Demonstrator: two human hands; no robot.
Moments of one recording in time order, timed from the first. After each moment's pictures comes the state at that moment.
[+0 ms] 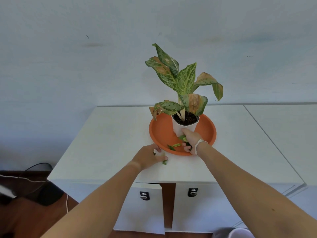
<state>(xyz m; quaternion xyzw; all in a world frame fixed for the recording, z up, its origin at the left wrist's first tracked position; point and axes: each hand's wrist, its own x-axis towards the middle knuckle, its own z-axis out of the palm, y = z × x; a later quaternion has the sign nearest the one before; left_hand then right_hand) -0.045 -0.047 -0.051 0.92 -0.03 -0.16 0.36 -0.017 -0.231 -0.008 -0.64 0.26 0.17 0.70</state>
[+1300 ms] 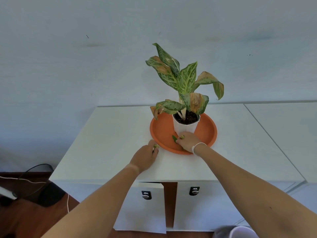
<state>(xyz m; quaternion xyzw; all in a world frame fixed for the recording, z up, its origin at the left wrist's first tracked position) -0.051 -0.038 -0.055 0.96 -0.11 -0.05 0.27 -0.007 -0.229 -0.031 -0.93 0.02 0.14 0.33</state>
